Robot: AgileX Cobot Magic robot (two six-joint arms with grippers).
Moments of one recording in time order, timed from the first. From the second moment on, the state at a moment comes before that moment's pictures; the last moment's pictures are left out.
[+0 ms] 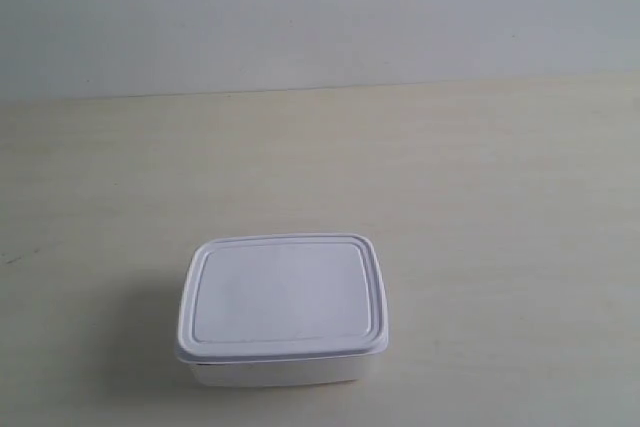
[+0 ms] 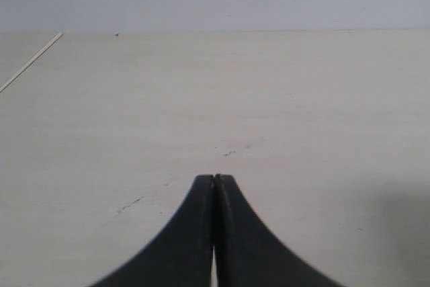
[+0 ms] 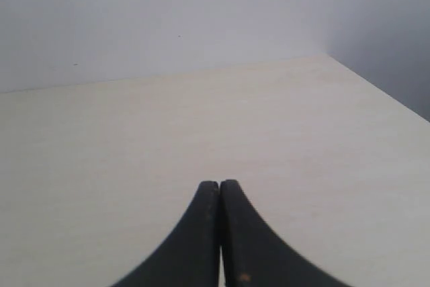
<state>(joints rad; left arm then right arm) 0.19 0.00 0.00 0.15 0.37 -0.10 -0.08 0.01 0.00 -0.21 0.29 0.21</state>
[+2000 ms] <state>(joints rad) 0.19 0.88 -0.98 0.15 0.35 -0.11 -0.08 0.88 -0.97 -0.21 0.27 0.21</state>
